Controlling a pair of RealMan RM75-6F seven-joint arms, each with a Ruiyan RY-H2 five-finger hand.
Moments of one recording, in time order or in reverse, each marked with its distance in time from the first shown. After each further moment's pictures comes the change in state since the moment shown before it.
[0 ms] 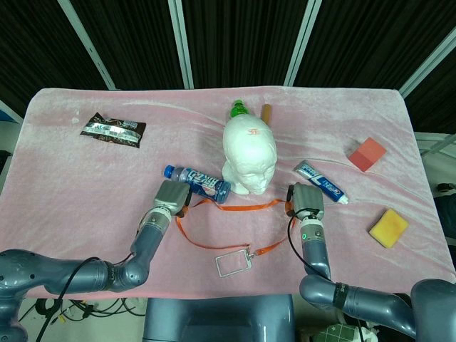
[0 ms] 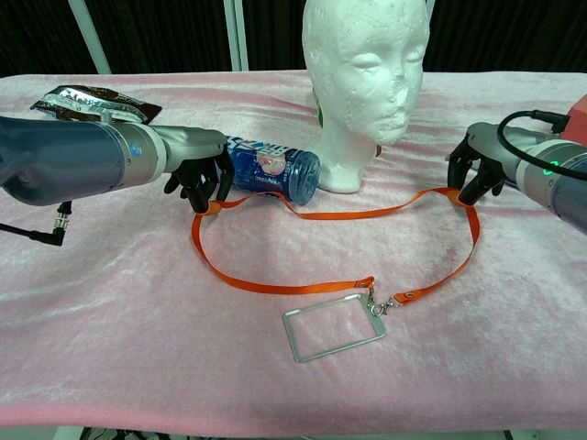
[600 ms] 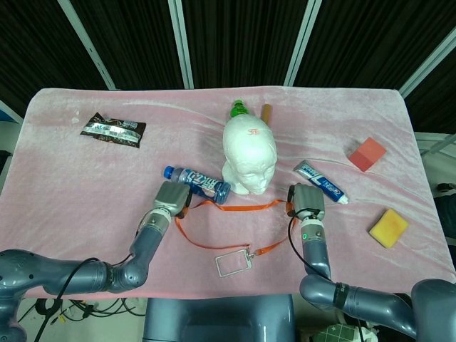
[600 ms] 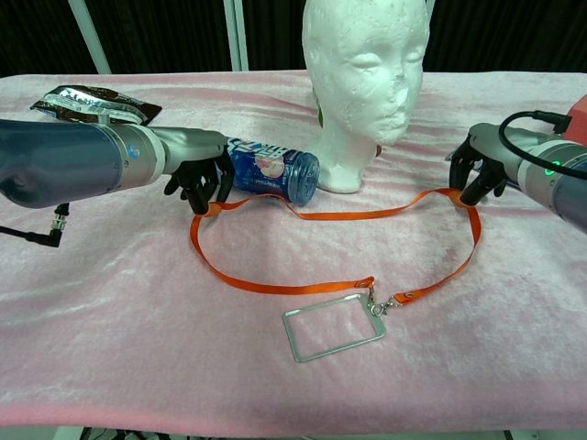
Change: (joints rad) left arm 0.004 0.004 0.006 -0.010 0.015 -0.002 -0.018; right arm 0.000 0.004 0.003 -0.006 0.006 0.002 -0.003
